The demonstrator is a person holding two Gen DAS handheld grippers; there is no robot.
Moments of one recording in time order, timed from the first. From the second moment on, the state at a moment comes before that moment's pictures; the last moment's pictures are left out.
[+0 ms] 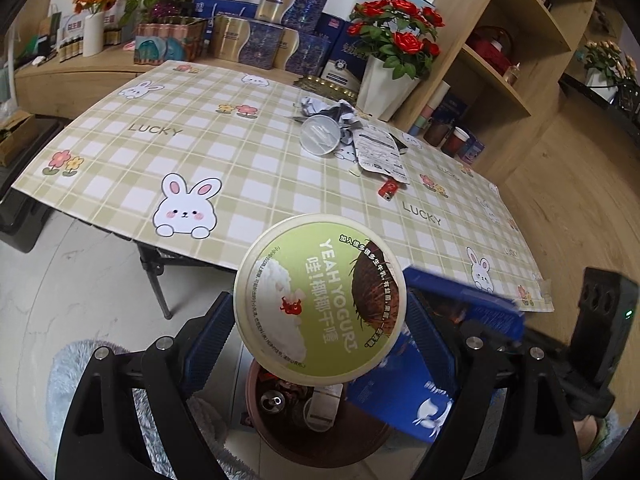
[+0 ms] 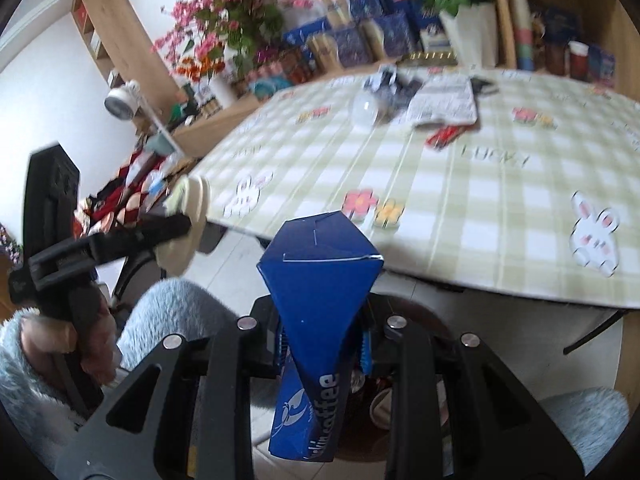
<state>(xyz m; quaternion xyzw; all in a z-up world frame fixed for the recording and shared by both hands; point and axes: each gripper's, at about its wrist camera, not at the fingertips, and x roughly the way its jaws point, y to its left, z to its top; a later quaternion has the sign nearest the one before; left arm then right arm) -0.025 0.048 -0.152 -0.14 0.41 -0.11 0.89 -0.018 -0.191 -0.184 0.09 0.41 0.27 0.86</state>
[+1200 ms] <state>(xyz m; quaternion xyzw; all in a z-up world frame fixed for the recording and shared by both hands) -0.026 0.041 -0.171 -0.14 0.43 -0.11 0.88 -0.010 -0.213 -0.211 0.11 0.44 0.16 0.88</state>
